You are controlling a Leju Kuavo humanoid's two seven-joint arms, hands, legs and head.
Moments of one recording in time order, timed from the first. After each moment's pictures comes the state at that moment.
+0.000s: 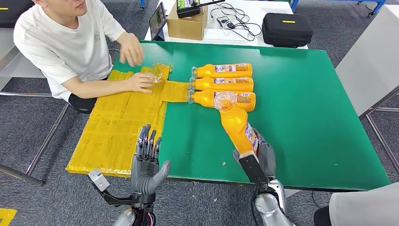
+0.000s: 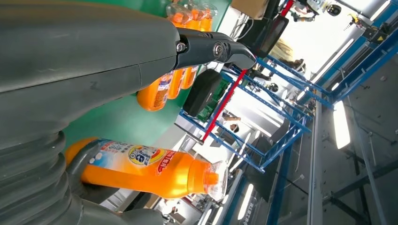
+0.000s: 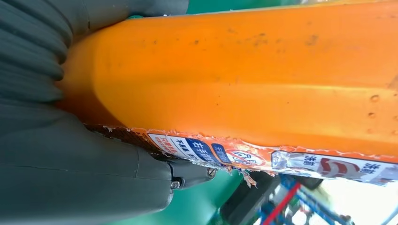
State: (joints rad) left arm 0.09 -0.20 -0.39 -1.50 0.54 -0.14 -0.64; right arm -0.15 0.12 0.22 -1.12 0.45 -0.35 -0.38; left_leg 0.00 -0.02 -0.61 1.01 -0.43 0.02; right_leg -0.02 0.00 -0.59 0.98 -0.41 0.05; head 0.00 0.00
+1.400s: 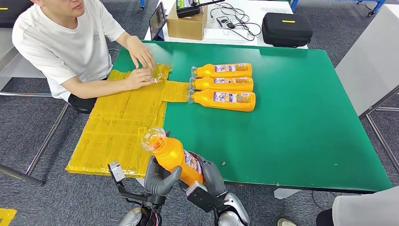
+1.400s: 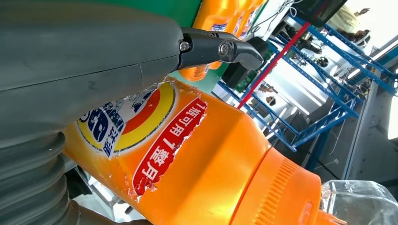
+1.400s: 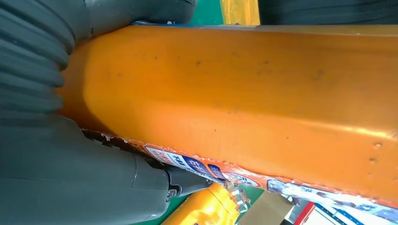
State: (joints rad) left arm 0.04 -0.20 -0.43 -1.36 0.65 -0.24 -0.50; right arm -0.14 0.18 0.65 -1.02 0.40 -0.27 -0.45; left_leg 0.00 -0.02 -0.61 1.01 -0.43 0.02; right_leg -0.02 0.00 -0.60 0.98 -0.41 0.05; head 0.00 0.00
